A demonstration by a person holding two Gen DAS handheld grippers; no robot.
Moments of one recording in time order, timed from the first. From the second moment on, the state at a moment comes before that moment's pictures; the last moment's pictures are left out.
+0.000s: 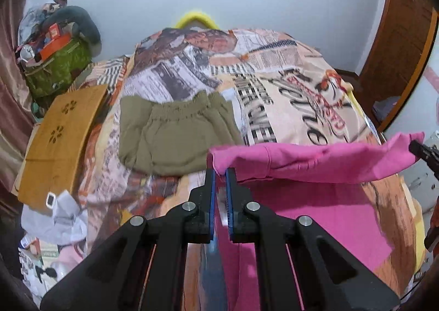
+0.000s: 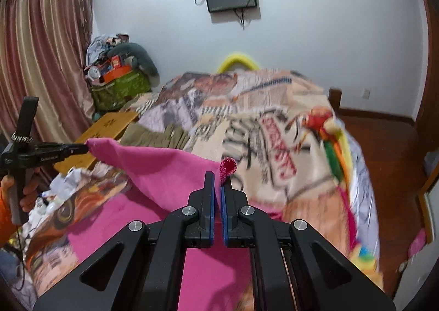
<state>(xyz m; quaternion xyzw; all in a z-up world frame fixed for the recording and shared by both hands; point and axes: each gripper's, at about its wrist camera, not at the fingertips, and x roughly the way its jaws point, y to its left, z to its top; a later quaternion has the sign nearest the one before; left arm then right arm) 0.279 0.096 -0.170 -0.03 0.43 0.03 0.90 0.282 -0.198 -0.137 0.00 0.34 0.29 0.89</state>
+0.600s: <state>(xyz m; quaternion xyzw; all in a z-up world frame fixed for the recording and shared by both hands) 0.195 0.094 -0.237 -0.02 0.51 0.00 0.86 0.203 -0.228 -0.201 0.01 0.44 0.24 0.87</state>
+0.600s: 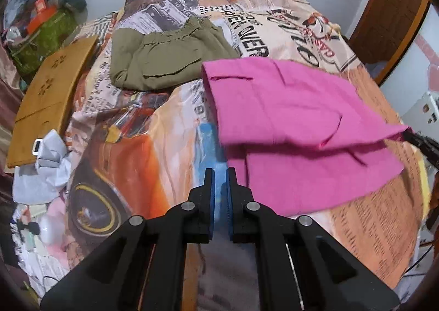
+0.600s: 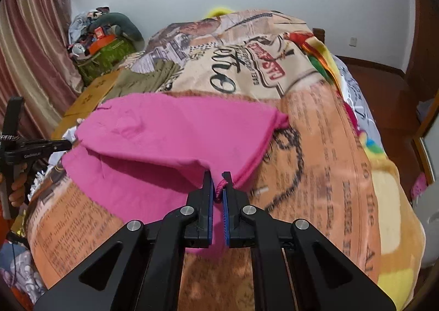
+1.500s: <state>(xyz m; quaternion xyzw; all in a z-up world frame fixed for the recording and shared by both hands) 0.215 0.023 -0.206 0.09 0.48 -0.07 0.87 0.193 -0.147 -0.169 -0.08 0.40 0.33 0.85</state>
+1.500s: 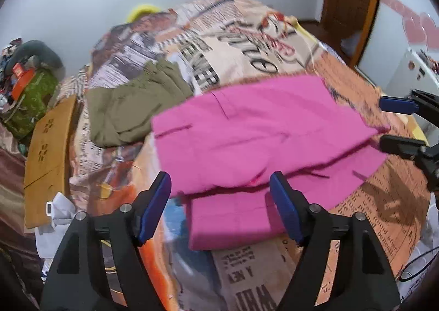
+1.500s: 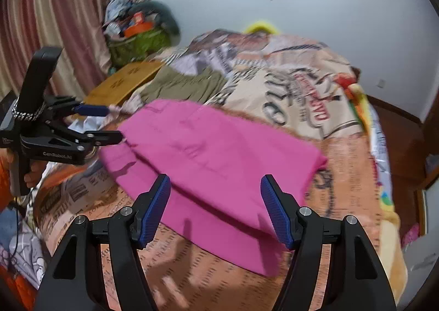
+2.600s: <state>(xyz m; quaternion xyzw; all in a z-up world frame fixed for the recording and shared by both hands) 0.248 -0.010 -0.227 0.11 0.48 -0.08 0.87 0.221 -0.103 -0.211 -0.09 0.44 0.36 0.82</state>
